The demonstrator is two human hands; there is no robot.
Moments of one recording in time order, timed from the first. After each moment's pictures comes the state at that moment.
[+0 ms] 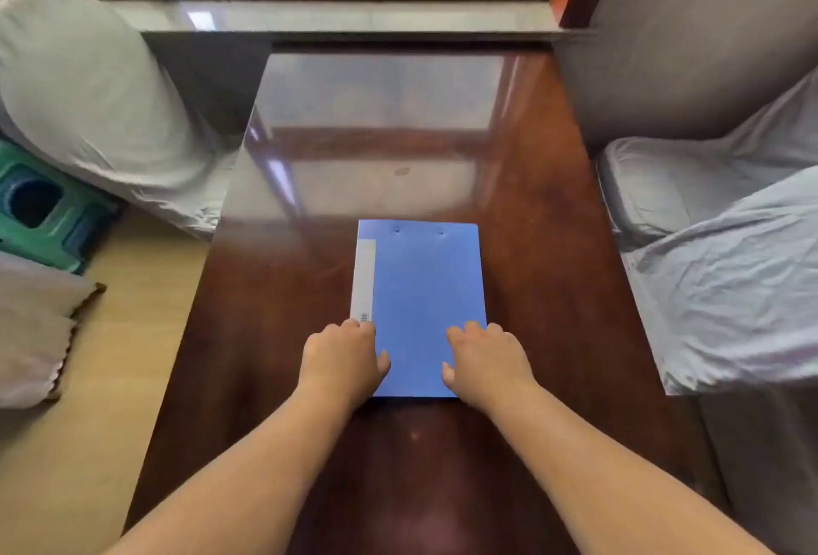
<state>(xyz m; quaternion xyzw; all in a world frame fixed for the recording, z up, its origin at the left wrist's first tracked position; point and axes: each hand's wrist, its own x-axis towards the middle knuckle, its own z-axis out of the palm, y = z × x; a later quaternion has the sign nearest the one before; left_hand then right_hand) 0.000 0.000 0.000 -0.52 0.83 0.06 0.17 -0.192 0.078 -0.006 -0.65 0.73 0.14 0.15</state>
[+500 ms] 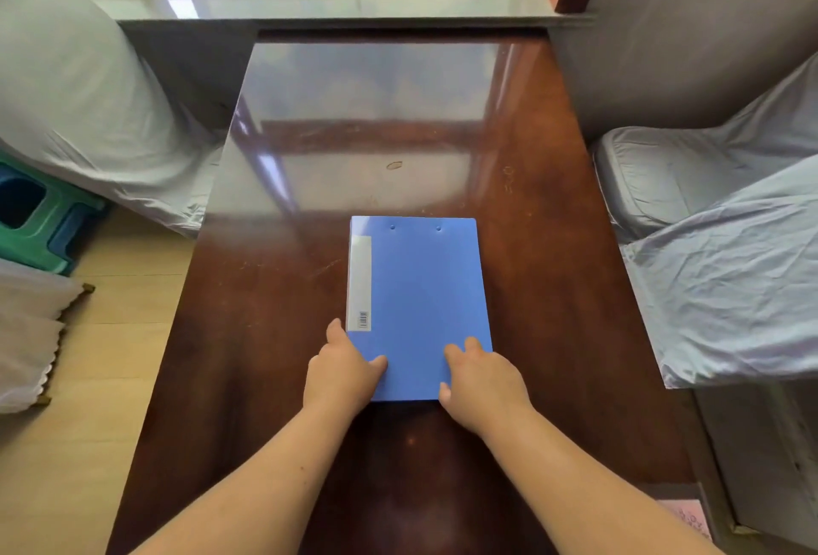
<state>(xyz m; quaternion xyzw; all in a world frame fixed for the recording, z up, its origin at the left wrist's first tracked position) -0.007 0.004 -0.025 -0.70 0.62 0.35 0.05 -0.188 0.094 -0.025 -0.61 0.76 0.11 0.22</state>
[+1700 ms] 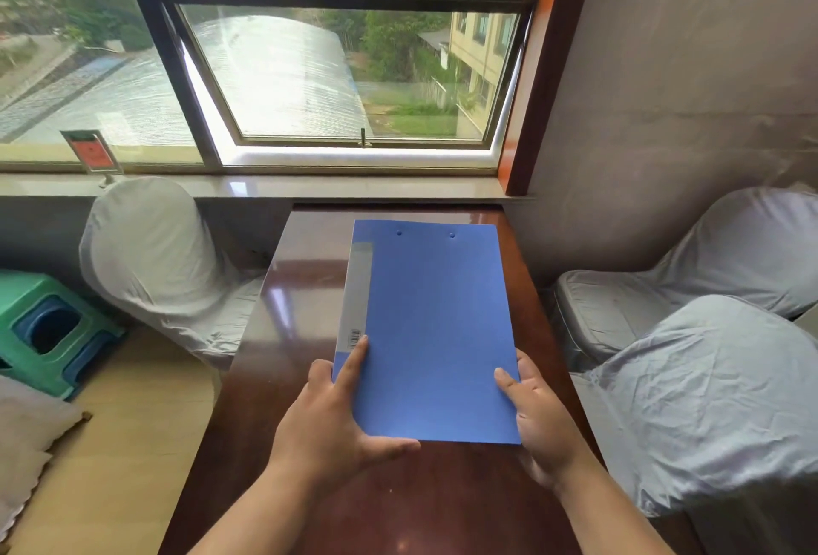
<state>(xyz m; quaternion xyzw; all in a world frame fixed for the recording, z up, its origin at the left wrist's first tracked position) 0.022 0.032 0.192 -0.54 0.80 0.21 -0.13 -0.239 0.122 0.174 -0.24 0.49 -0.63 0.55</state>
